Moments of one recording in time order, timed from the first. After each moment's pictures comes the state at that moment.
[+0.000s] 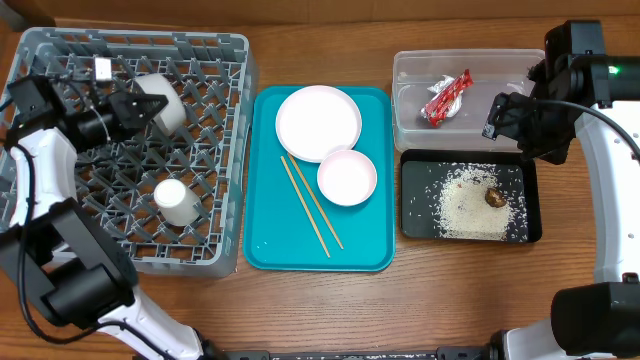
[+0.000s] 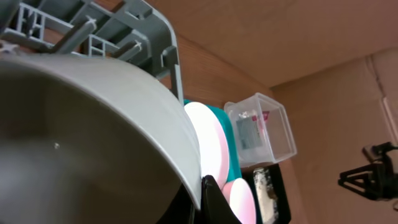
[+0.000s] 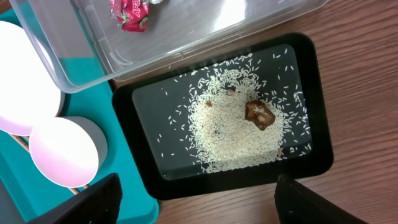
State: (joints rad) left arm 0.53 1.97 1.54 -0.68 1.17 0.04; right arm -0.04 1.69 1.77 -1.44 -0.09 0.33
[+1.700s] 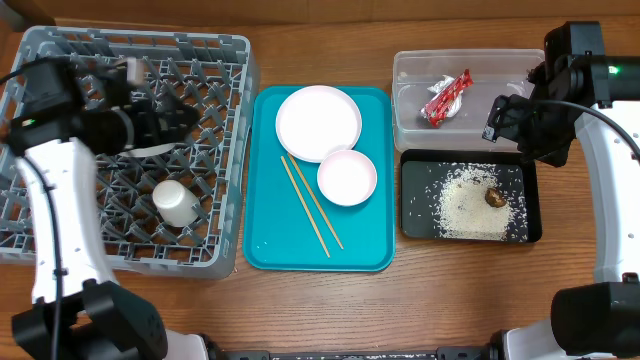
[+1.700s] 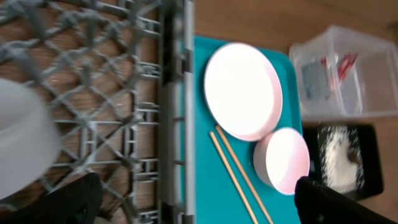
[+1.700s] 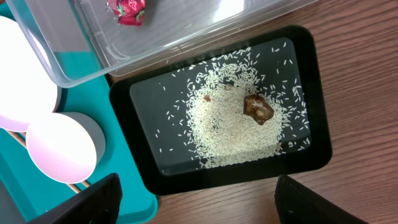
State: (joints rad) left arm 0.32 1.64 1.54 -1.02 0.62 0.13; right arm -0.04 1.69 1.77 -1.46 -0.09 0.33
